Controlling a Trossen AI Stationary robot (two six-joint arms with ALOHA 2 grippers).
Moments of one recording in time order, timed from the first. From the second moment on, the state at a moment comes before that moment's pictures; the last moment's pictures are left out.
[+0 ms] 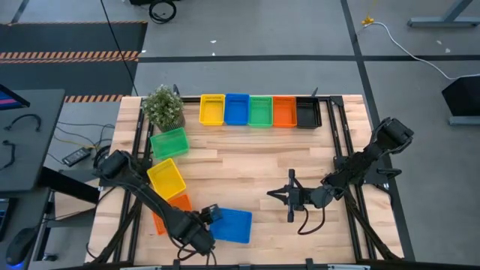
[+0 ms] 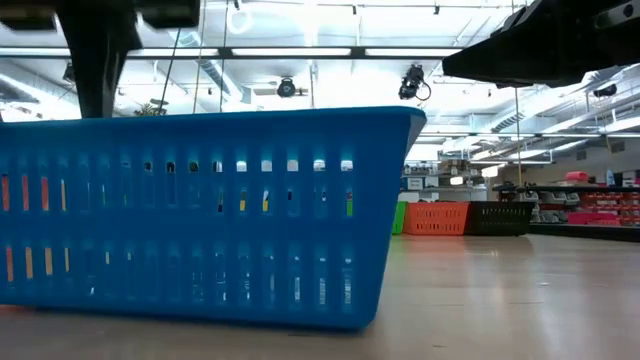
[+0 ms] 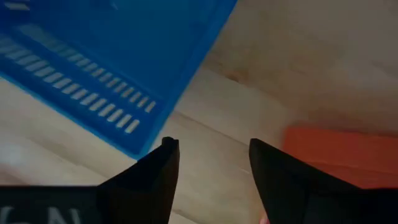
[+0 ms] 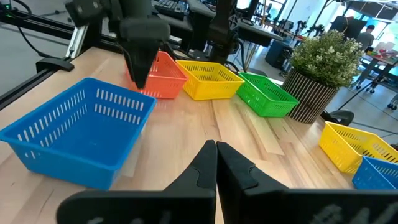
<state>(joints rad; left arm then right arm) -0.71 1.93 1.44 -1.02 -0.33 0.48 0.64 1.53 0.46 0.85 0.75 -0.13</state>
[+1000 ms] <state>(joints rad) -0.55 1.92 1.42 -0.78 -0.15 0.65 0.66 1.53 0.46 0.80 0.75 -0.10</state>
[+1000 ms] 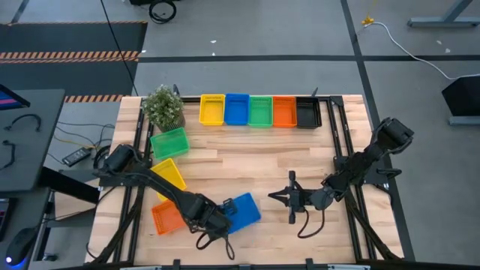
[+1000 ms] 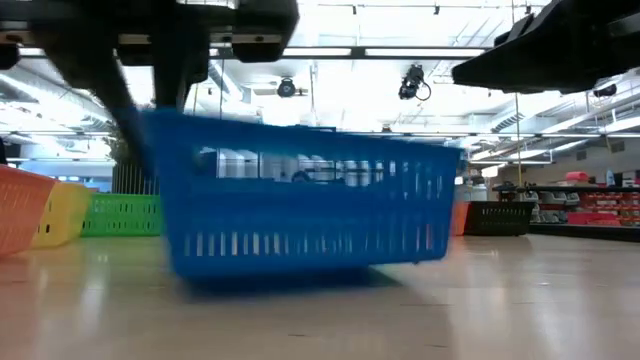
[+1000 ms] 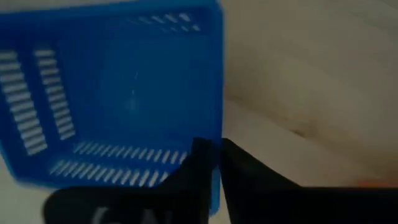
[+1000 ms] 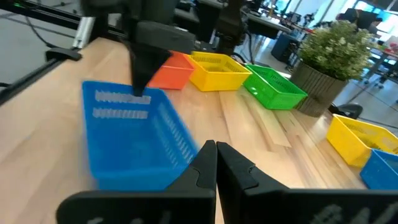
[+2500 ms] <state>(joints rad) 0.24 1.81 1.43 -0.53 -0.63 0.28 0.81 1.53 0.46 0.80 1.02 -0.13</state>
